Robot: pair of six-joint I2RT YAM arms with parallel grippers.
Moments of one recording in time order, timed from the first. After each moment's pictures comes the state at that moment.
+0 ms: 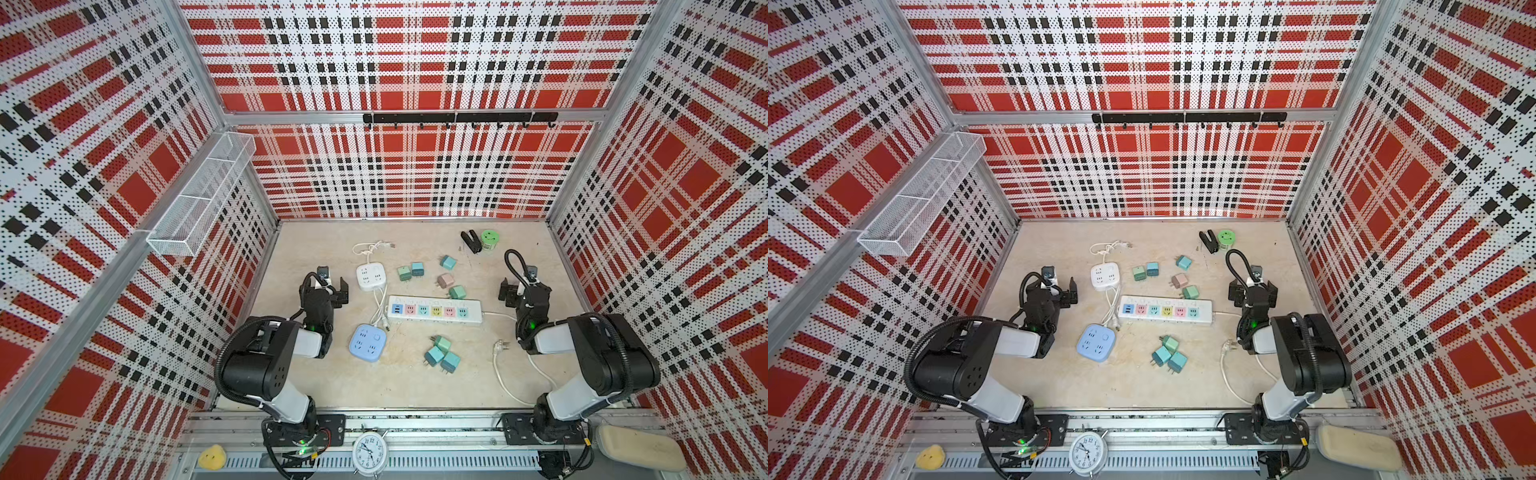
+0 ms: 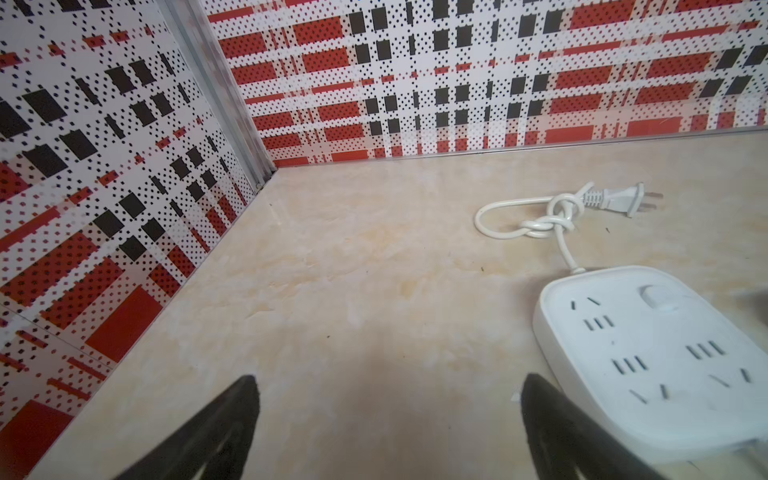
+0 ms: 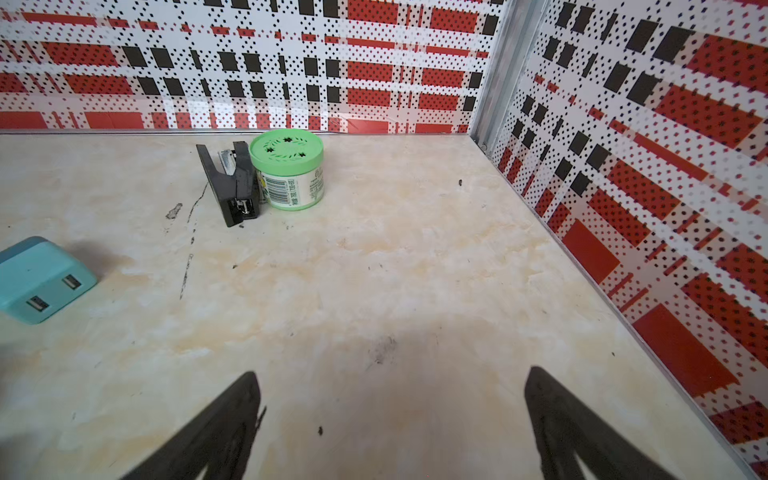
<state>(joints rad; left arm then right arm) -0.15 1.60 0.36 1.00 -0.31 0.08 0.08 1.61 0.37 0.95 0.32 -0.02</state>
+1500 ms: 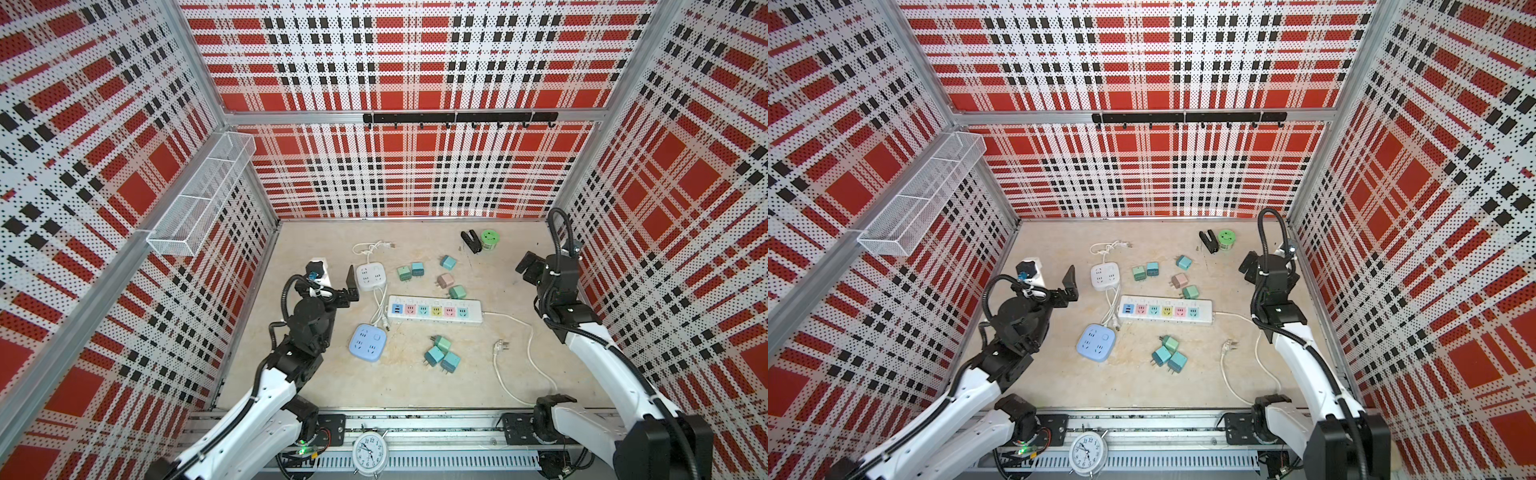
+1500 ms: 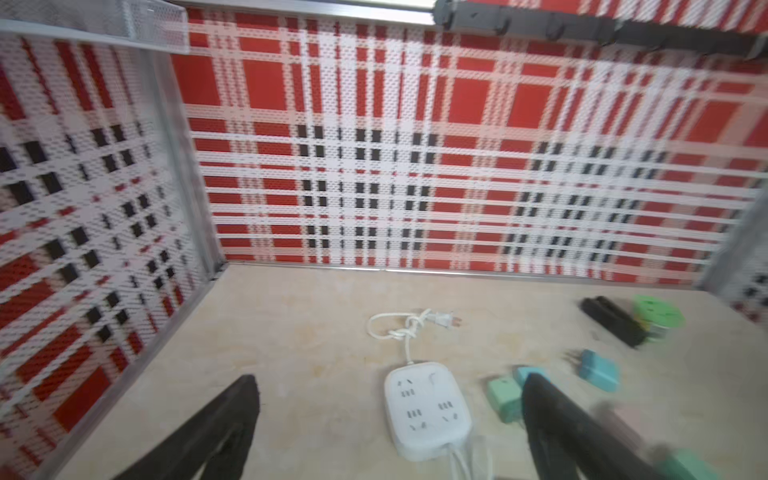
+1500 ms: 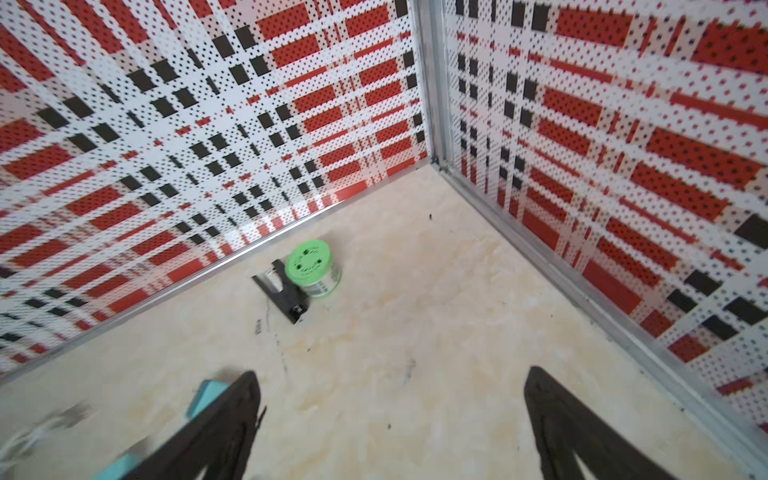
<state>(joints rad) -0.47 0.70 0.55 0.14 -0.38 -0.13 0.11 1.02 0.78 -0.16 0.36 0.44</state>
